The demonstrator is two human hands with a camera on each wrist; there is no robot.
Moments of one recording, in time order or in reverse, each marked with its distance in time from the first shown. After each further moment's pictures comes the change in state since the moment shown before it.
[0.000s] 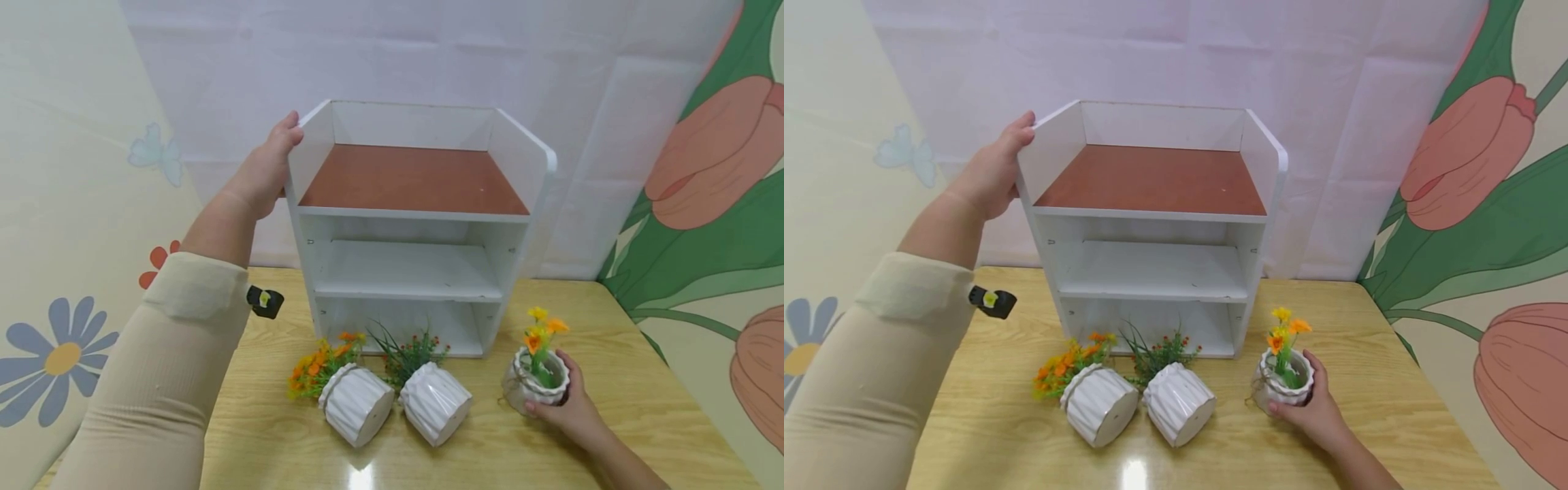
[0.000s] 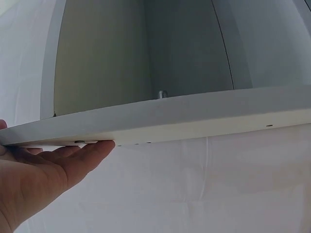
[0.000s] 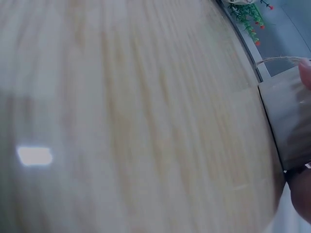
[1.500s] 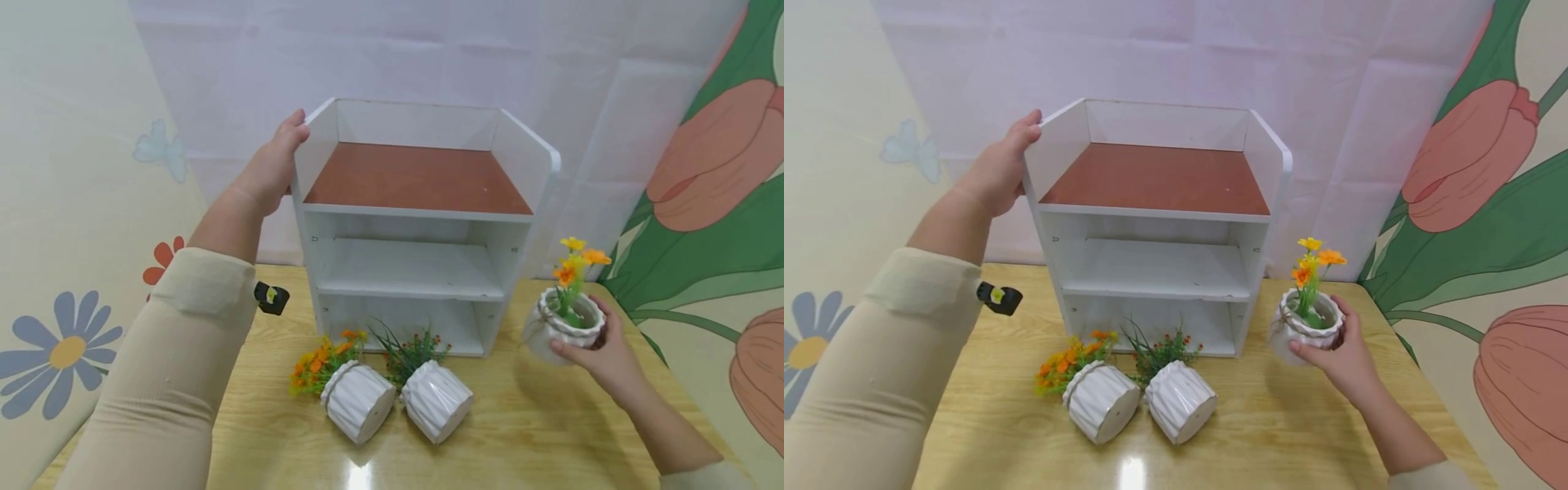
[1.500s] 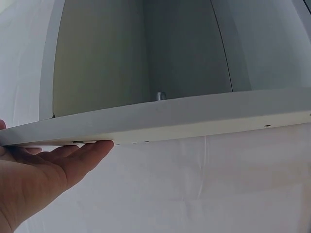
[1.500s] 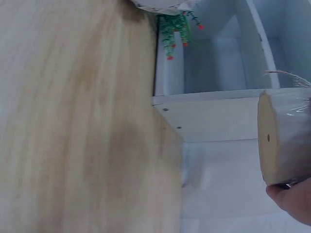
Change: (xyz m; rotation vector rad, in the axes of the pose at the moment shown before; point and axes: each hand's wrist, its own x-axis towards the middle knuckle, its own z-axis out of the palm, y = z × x) left_hand 0.007 0.002 0.005 0.007 -0.005 0.004; right_hand 0.019 -0.092 -0.060 0.002 0.079 -0.077
